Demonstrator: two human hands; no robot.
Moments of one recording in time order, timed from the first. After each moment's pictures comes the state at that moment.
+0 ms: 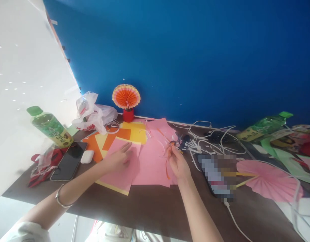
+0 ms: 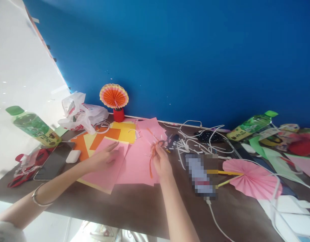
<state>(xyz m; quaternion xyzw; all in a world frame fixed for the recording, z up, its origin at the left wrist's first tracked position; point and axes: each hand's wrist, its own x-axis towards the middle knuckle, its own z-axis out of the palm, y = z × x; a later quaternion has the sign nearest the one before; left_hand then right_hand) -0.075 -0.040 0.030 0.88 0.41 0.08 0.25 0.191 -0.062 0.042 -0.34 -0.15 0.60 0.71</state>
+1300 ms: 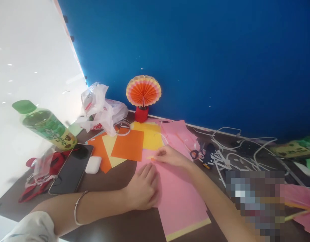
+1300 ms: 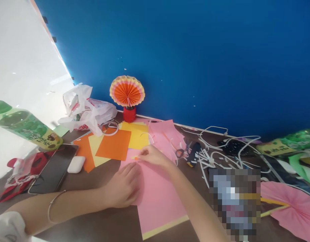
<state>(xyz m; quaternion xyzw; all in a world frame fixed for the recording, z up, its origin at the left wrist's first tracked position) -0.039 -0.067 -0.002 0.94 0.31 0.15 0.04 0.135 0.017 0.049 -0.57 -0.64 0.50 0.12</state>
